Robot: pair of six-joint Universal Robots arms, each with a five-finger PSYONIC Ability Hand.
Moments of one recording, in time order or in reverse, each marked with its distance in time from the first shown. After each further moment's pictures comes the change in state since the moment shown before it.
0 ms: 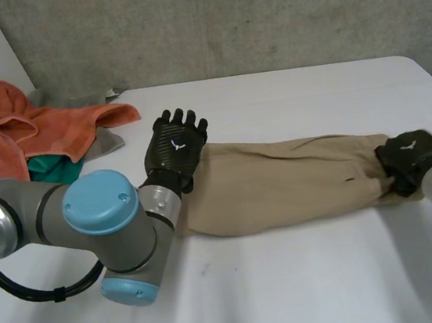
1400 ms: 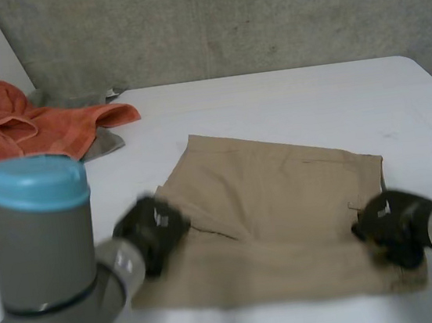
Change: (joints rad) left arm 0.003 0.307 -0.116 -0.716 0.017 0.123; right arm 0.077 -0.164 0.029 0.572 -0.135 -0.329; left_hand 0.966 0.992 0.978 0.994 0.925; right_hand 0.009 0.006 0.017 0.000 0.066
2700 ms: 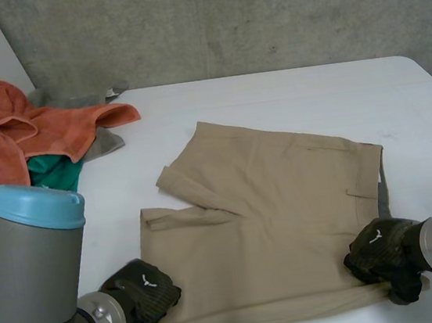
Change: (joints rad) left arm 0.028 0.065 -0.167 -0.272 0.042 -0.038; right arm 0.054 0.061 -0.034 0.219 0.012 0.000; left_hand -0.021 -0.002 -0.001 0.000 0.004; right_hand 0.000 0.000 0.000 0.000 -0.024
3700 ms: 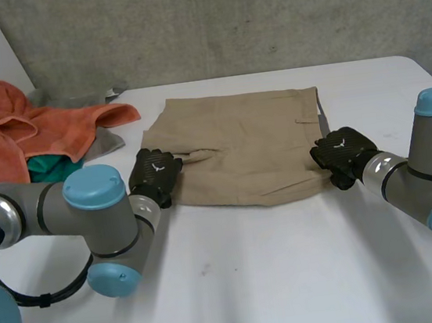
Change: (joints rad) left arm 0.090 -0.537 0.393 0.826 -0.026 -0.098; right arm 0.030 0.367 -0.319 -0.720 -0.045 0.306; left_hand -0.249 -0.315 -0.311 -0.318 -0.278; right_hand 0.001 0.000 0.000 0.000 0.000
